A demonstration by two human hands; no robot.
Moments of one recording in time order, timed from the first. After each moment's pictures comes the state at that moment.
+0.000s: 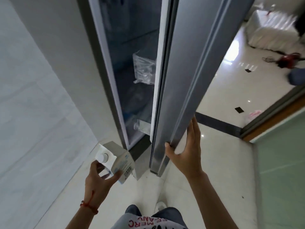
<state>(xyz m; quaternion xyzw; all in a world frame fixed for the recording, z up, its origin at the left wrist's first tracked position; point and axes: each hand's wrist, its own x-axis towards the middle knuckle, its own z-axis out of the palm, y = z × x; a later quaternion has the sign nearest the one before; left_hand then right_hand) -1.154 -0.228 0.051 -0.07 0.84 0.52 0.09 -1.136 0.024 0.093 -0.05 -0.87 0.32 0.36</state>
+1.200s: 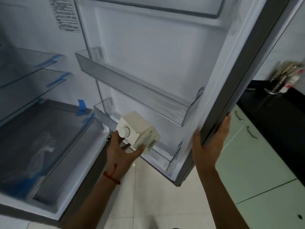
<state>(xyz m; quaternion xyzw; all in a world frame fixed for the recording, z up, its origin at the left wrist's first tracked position) -1.196 0.108 0.132 0.28 0.71 0.64 0.12 -1.052 0.273 0.142 -0.32 -0.71 0.26 0.57</state>
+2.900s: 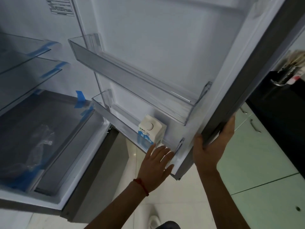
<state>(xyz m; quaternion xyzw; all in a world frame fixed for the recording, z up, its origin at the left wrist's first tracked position) -1.149 0.153 0.047 0.61 0.75 0.25 -0.12 -1.052 0.274 0.126 -0.31 -0.71 0.26 0.58</state>
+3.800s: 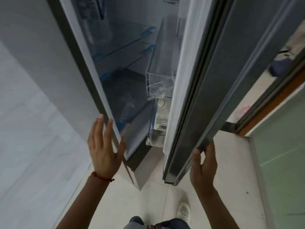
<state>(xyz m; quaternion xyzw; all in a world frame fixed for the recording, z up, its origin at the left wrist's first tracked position) -1.234 -0.177 0.100 0.26 0.85 0.30 -0.35 -1.094 0.023 0.085 -0.16 -0.78 0.41 0.44</state>
